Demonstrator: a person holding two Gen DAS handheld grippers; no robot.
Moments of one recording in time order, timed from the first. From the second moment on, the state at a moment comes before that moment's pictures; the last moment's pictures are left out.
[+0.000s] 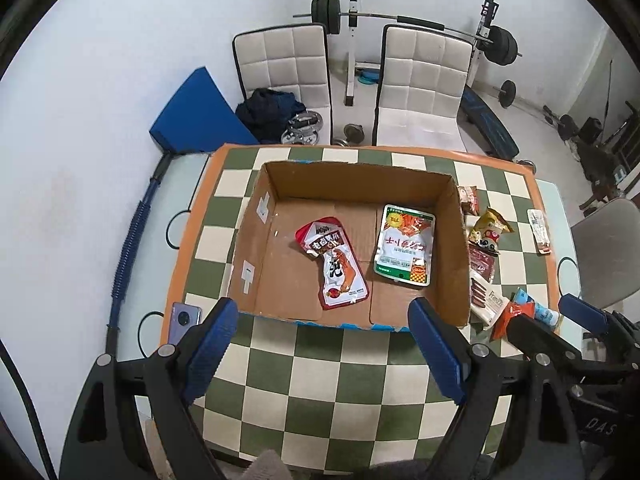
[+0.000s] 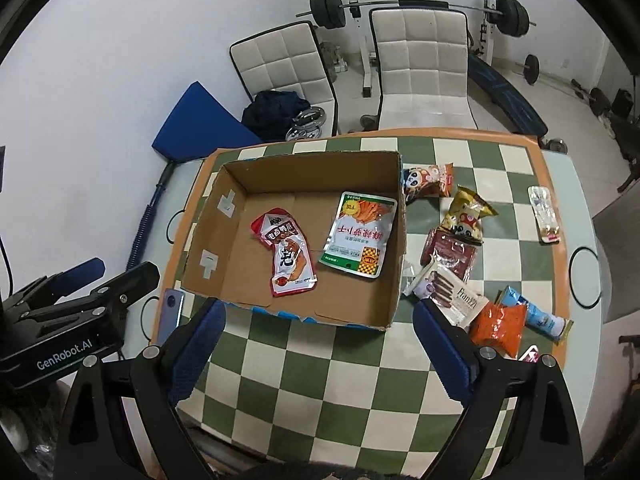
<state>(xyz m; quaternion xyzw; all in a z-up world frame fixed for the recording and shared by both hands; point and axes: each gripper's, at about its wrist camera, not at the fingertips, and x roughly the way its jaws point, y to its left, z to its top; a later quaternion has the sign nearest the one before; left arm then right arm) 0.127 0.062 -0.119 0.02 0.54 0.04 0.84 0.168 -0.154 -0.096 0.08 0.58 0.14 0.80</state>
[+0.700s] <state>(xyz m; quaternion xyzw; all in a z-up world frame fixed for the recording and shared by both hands) 0.172 -0.164 -0.326 -0.13 0.77 -0.07 0.61 0.199 -0.447 -0.229 0.02 0.71 0.05 0.70</state>
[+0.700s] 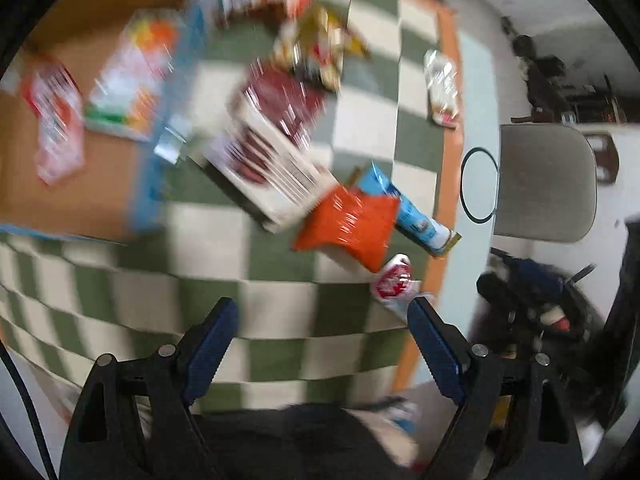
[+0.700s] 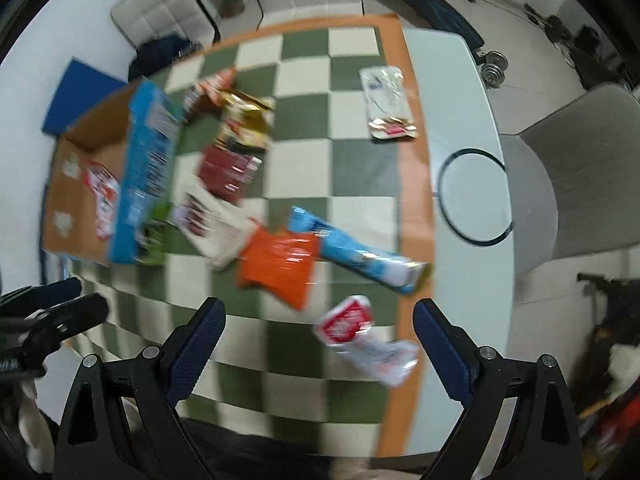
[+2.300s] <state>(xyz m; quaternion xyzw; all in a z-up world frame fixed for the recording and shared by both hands) 0.176 -0.198 -0.433 -0.05 0.82 0.02 0.57 0.214 -0.457 -0.389 0.10 0.79 0.11 0.59</state>
